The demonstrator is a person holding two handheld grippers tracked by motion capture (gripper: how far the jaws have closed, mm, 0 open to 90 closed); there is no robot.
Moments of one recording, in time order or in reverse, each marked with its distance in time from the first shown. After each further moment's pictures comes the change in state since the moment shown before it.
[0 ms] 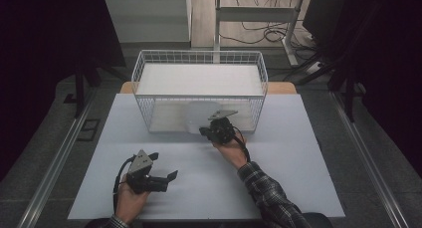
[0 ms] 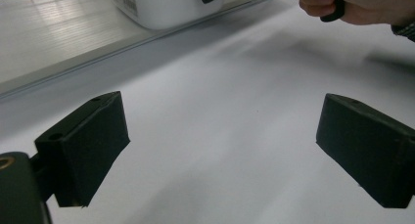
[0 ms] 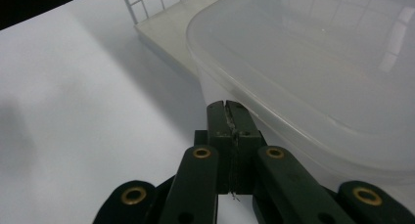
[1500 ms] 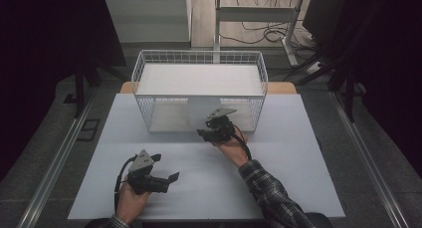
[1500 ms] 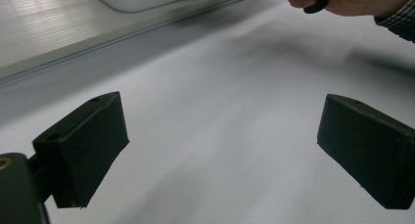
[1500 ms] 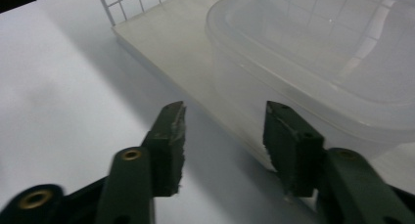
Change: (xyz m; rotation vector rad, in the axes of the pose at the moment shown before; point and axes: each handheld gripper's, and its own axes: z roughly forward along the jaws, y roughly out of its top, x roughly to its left) left arm 0.000 0.001 0.002 0.017 -0.055 -0.019; right arm 0.000 0.006 0.000 0.006 -0.071 -0.026
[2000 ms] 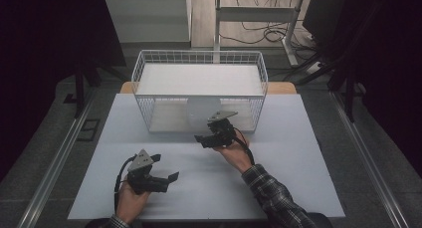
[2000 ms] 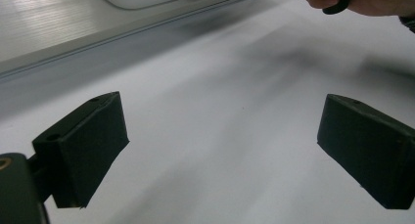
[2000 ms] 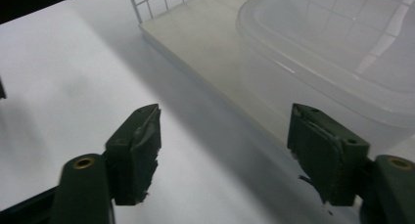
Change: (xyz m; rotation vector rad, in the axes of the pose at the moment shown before) left arm 0.002 -0.001 0.000 0.001 -0.008 -0.019; right arm 0.012 -0.002 -0.014 0.004 0.042 -0.011
